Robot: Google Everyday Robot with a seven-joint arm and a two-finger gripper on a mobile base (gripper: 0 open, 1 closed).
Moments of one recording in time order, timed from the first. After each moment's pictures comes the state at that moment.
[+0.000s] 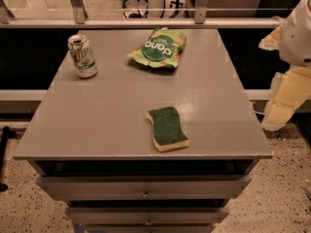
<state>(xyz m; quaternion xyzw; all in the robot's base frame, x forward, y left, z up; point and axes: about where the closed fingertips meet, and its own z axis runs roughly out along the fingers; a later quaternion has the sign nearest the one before) 0.438 -0.217 0.977 -0.60 0.78 -0.03 0.16</state>
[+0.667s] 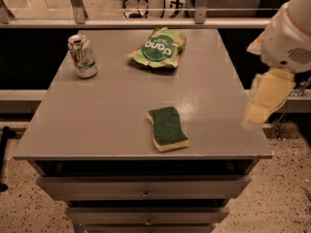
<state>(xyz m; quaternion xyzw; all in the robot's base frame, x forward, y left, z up) 0.447 -0.193 0.966 -0.59 0.79 -0.02 0.16</state>
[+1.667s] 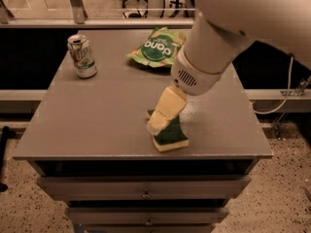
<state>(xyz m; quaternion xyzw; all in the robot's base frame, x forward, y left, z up) 0.470 -0.058 0.898 -0.44 0.88 0.06 0.16</state>
